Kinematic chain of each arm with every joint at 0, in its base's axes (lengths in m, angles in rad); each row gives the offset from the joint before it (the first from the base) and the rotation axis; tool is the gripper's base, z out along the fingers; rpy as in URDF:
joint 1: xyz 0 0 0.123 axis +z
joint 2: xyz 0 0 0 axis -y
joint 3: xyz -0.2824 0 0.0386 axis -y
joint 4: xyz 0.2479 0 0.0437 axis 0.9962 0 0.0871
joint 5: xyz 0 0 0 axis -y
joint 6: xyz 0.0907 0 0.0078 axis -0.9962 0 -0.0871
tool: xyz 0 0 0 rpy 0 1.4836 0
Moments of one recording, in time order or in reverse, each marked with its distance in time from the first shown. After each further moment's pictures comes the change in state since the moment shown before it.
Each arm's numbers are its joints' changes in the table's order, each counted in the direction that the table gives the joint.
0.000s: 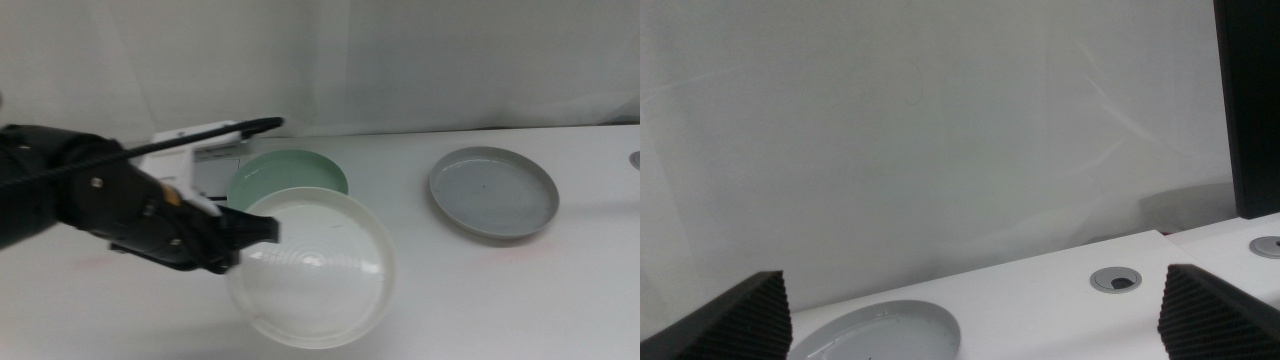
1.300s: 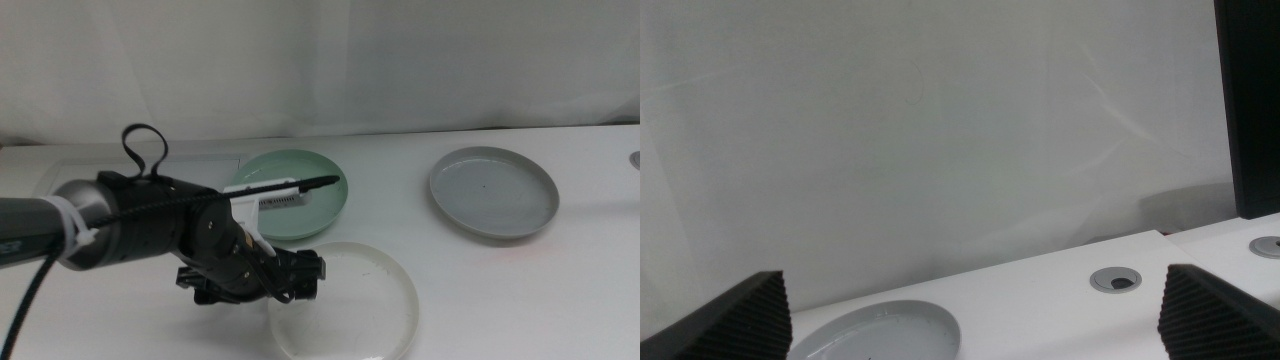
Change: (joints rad) left arm -0.099 -0.319 0.015 -0.006 0.184 0.092; right arm 0.000 0.000 0.000 0.000 0.000 0.000
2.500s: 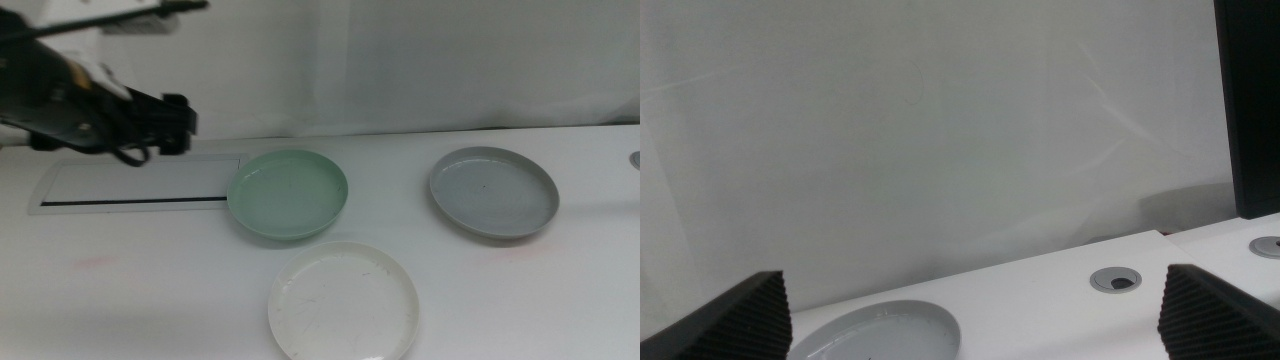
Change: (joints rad) left arm 0.245 0.345 0.279 0.345 -0.327 -0.059; right arm 0.000 0.000 0.000 0.000 0.000 0.000
